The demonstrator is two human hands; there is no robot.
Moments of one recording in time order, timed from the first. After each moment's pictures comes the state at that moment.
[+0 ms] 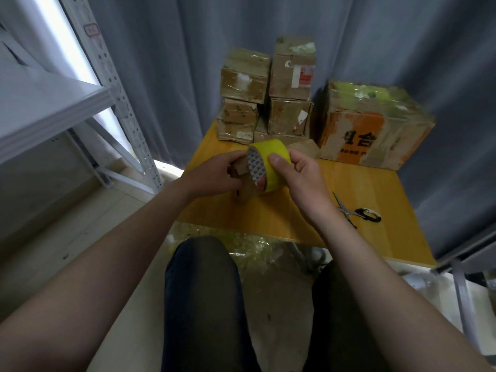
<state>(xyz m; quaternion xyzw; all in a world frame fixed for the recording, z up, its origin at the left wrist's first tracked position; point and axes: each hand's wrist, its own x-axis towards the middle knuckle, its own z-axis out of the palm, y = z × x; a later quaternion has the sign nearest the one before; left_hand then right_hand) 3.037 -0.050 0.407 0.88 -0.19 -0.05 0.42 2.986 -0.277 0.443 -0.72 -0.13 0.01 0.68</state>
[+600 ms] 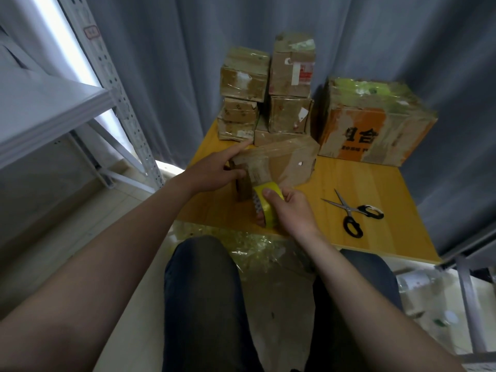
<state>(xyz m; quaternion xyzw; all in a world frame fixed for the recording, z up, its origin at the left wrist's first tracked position) 3.051 -0.041 0.402 0.90 -0.19 -0.04 0.38 2.970 -0.264 0.387 -0.72 0.01 0.14 0.68</state>
